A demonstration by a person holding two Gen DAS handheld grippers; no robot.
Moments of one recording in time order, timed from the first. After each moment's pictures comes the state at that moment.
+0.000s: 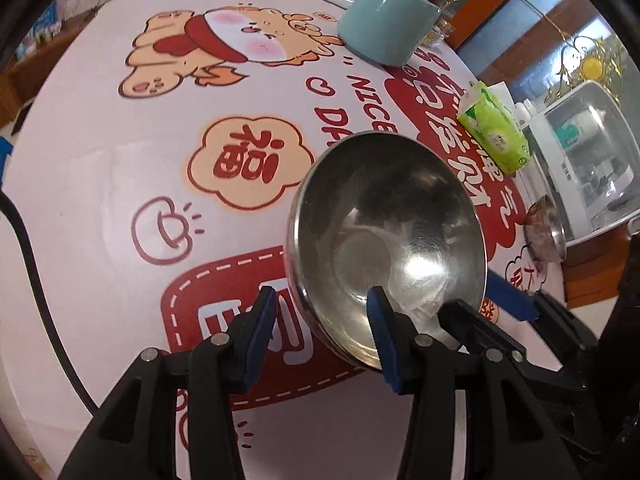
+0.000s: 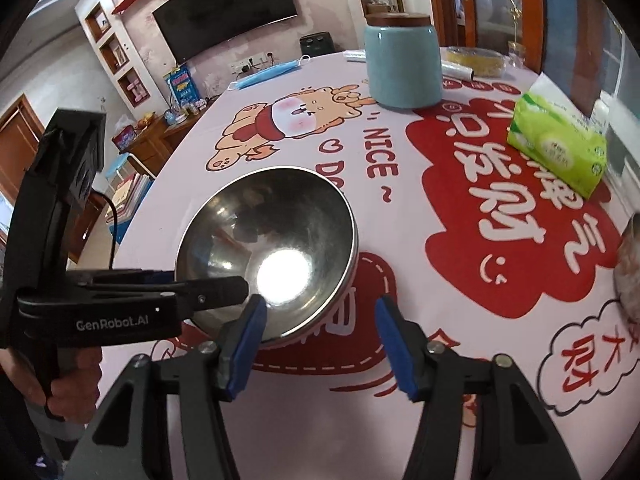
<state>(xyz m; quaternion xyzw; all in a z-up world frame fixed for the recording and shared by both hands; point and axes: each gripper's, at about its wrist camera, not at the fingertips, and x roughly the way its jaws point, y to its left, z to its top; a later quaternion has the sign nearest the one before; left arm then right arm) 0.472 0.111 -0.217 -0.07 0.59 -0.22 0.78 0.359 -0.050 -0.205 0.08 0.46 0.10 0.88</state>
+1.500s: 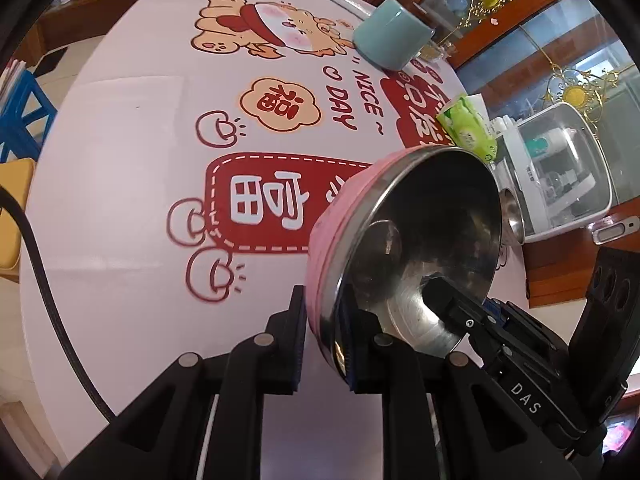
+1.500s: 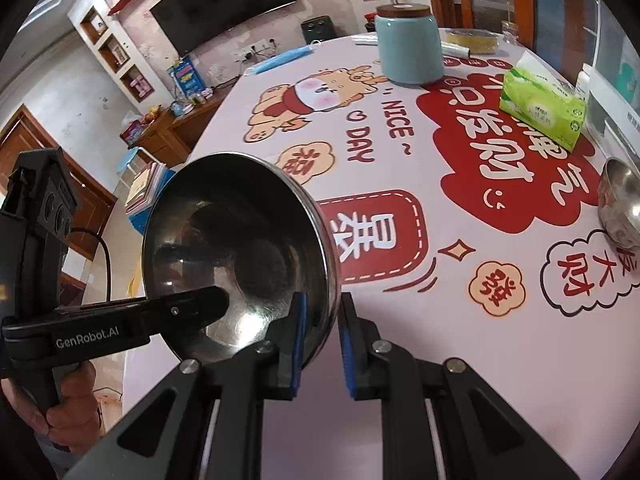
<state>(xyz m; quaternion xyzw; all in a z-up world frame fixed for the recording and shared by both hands) 0.371 0.163 -0.171 -0.14 0.59 -0.20 0.77 0.285 -0.026 -0.165 0.09 0.49 0.11 0.86</state>
